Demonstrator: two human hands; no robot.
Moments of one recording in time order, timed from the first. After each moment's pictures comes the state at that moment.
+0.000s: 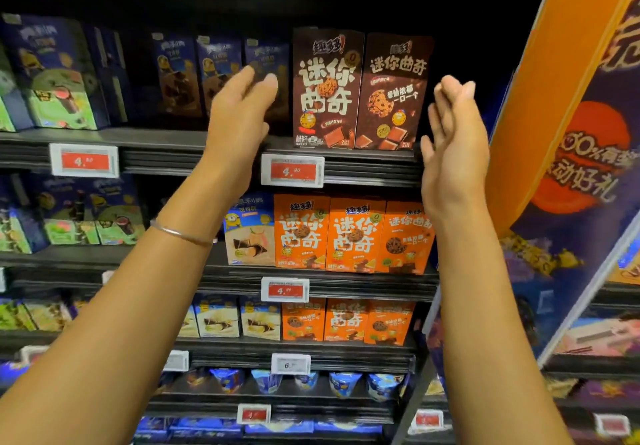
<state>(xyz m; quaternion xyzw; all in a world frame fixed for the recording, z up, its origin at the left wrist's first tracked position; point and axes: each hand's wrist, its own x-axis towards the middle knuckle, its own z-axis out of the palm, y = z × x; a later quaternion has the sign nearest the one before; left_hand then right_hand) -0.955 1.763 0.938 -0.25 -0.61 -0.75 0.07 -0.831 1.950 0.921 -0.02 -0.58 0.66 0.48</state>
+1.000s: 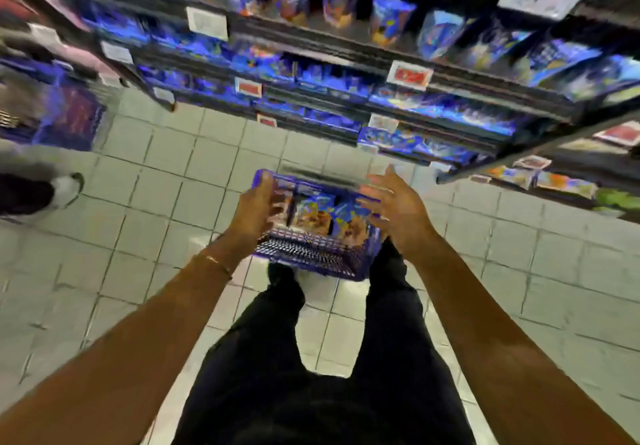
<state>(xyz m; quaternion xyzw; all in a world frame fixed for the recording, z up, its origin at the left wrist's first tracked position) -0.789 1.408 0.380 0.31 -0.68 -0.59 -0.32 -0.744 1.632 0.416 -0.46 -0.46 0.73 -0.19</state>
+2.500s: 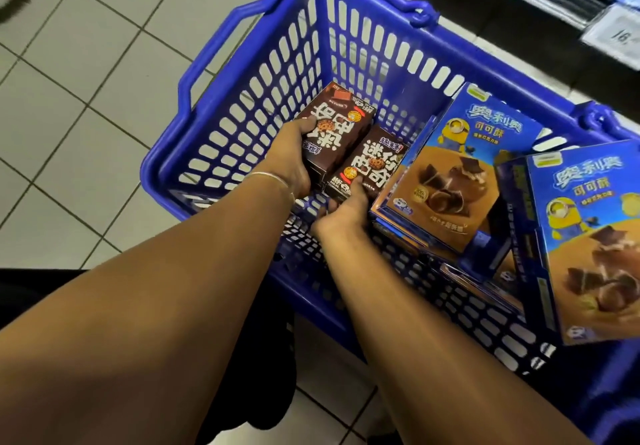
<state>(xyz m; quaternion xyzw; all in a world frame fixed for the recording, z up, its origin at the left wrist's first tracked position) -0.808 1.345 -0.249 0.51 -0.45 -0.69 -0.25 -0.749 1.408 -0.278 -0.67 -0.21 0.71 -0.12</state>
